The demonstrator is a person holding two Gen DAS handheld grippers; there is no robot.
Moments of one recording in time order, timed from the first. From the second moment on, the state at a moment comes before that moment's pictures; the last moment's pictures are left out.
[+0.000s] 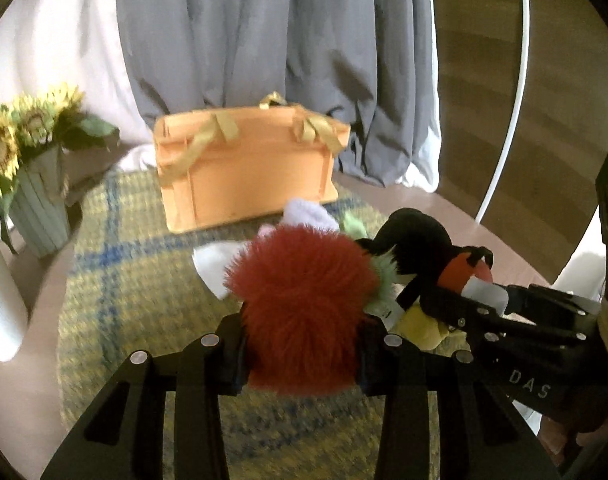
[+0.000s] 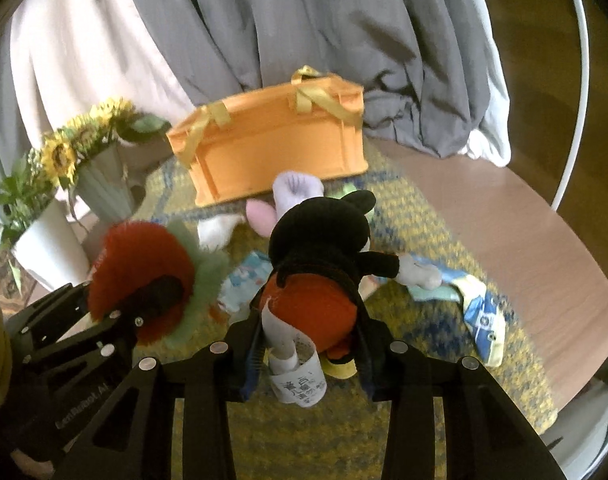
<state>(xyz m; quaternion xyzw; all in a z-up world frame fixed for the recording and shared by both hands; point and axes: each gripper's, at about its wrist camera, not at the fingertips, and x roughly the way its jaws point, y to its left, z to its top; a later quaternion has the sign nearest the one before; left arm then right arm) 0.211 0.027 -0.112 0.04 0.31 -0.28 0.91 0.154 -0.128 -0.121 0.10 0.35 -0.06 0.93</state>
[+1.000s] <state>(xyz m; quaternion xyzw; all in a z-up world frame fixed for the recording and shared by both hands) 0.275 0.025 -0.004 0.02 0.18 -0.21 0.96 0.222 -0.141 -0.016 0.07 0.20 -0.01 0.98</state>
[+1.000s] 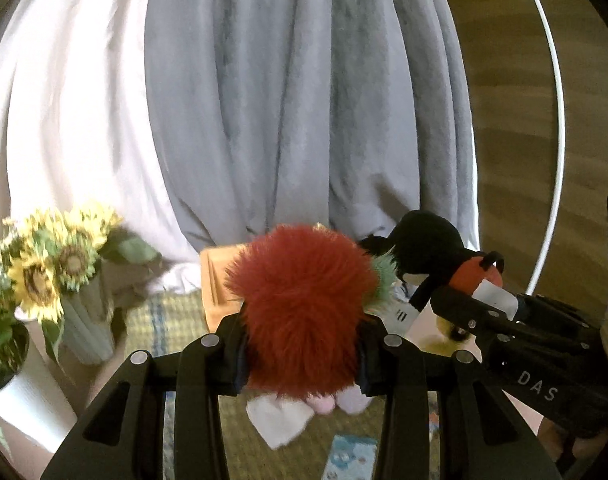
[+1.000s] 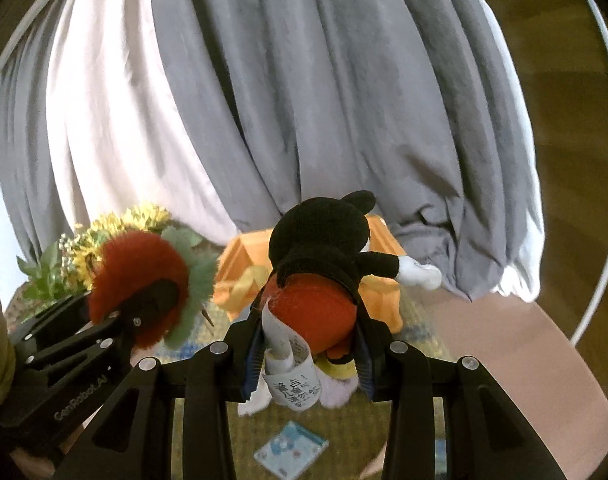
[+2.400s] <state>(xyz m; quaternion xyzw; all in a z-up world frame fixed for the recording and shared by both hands) 0.505 0.001 -0.067 0.07 0.24 -0.18 0.95 0.450 -0.170 -0.062 0.09 0.25 0.00 0.96</state>
